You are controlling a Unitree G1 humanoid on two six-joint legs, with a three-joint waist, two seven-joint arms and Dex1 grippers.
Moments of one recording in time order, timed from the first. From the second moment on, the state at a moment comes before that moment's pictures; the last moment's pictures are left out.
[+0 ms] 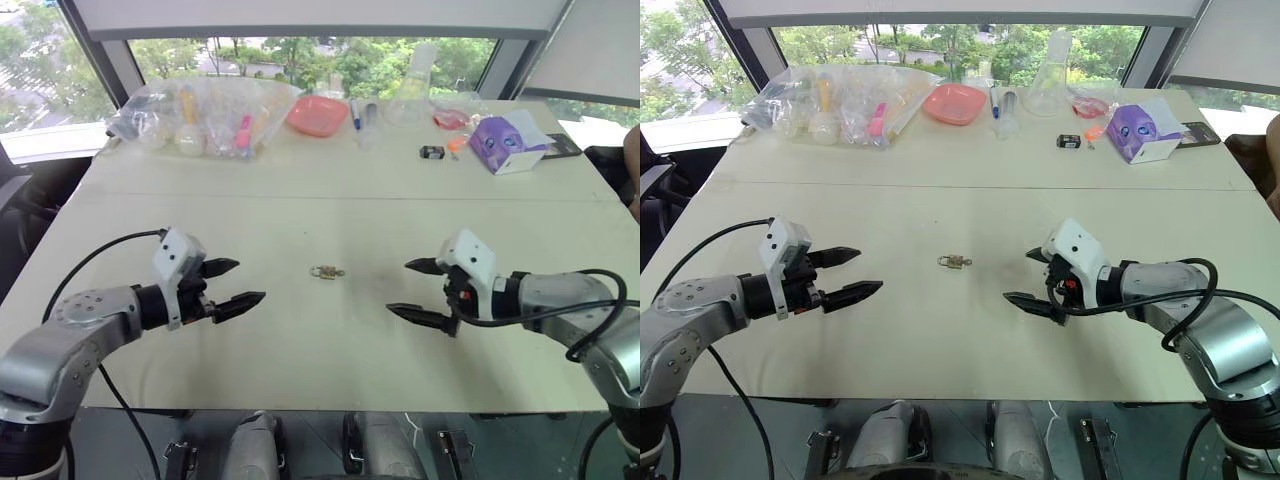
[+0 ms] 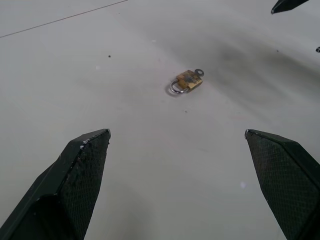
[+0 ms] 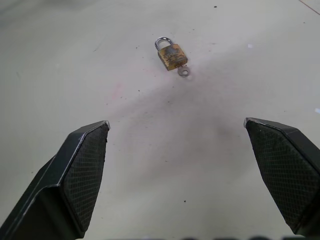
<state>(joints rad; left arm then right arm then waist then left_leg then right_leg) -0.09 0.77 0.19 -0.48 -0.70 0.80 -0.76 -0.21 -0.88 -0.03 -0.56 0.56 0.86 0.79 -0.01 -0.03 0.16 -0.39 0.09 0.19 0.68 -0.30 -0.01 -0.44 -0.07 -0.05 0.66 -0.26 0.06</state>
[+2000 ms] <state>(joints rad) -1.04 0.37 -0.46 0.87 0.01 -0.07 -1.39 -0.23 -0.72 0.09 -0.66 0.54 0.97 0.54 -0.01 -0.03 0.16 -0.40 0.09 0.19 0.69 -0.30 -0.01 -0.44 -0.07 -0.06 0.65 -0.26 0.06</state>
